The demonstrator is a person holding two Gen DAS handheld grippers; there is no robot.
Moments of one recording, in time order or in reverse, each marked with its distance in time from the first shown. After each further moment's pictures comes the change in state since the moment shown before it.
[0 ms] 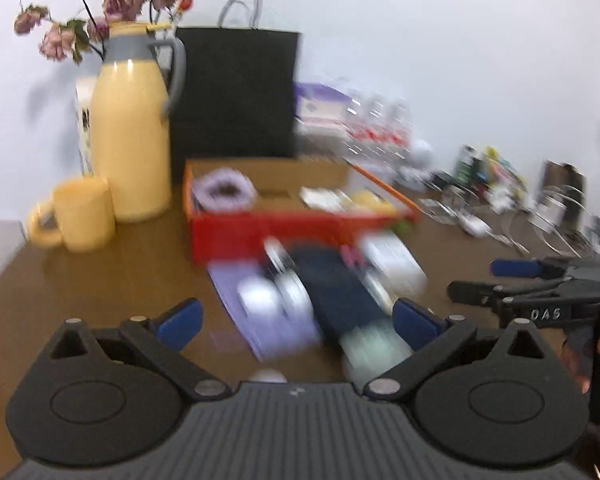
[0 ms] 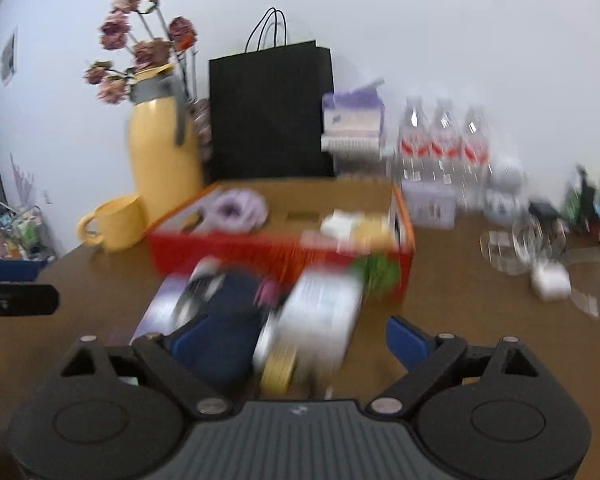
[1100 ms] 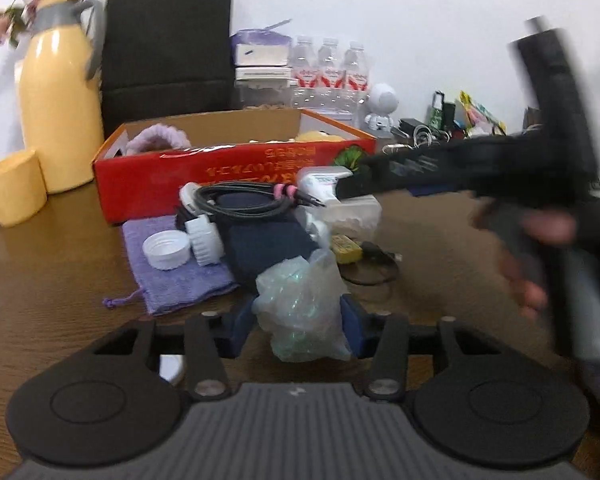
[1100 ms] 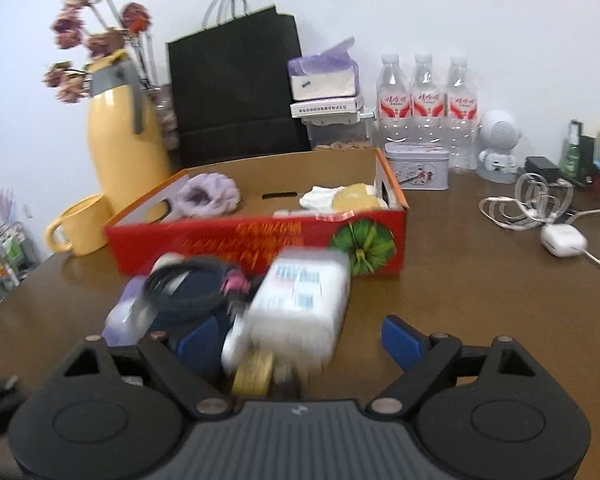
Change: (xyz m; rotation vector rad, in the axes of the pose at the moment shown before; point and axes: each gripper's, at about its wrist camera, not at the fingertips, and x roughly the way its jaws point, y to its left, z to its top) left arm 0.079 -0.045 -0.032 0.076 0.059 -0.024; right arm 0.081 -0.021 0.022 0.091 0.039 -0.036
